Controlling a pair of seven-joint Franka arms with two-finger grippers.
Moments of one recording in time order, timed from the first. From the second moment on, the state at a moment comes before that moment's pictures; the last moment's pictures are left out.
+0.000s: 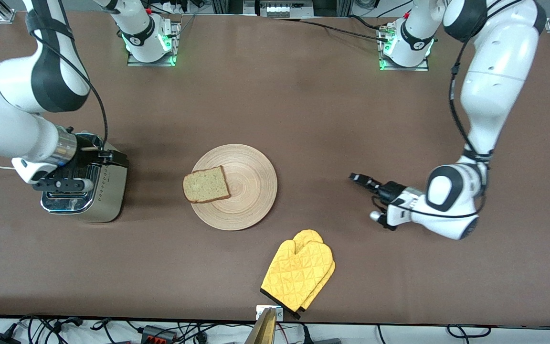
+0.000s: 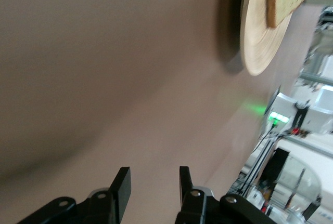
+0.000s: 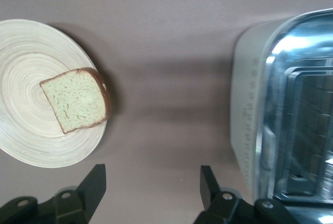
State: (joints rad) left arm 0.08 0.86 -0.23 -1.30 -0.50 1.54 0.44; right arm 0.10 0.30 0.02 -1.68 0.14 1.84 0.10
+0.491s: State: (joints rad) left arm 0.24 0.71 -0.23 -1.16 -0.03 1.33 0.44; right arm 0.16 0.47 0.02 -1.68 0.33 1.96 0.11
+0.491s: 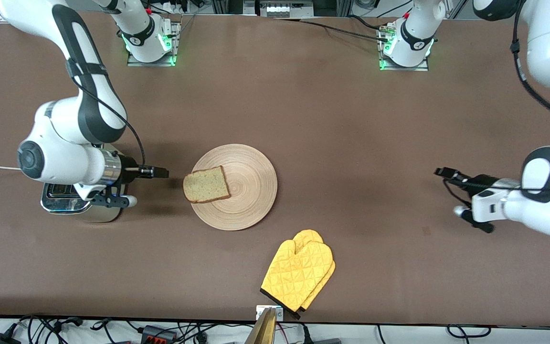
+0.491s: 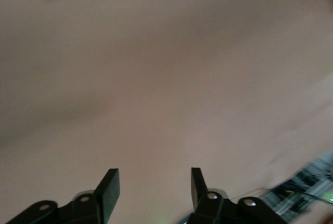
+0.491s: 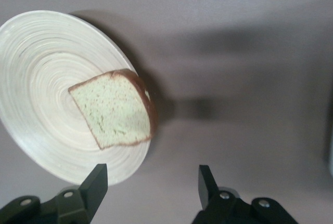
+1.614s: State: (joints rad) left arm 0.29 0.40 -0.24 -1.15 0.10 1.28 0.37; right arm 0.20 0.65 0.03 -1.68 0.45 2.14 -0.08
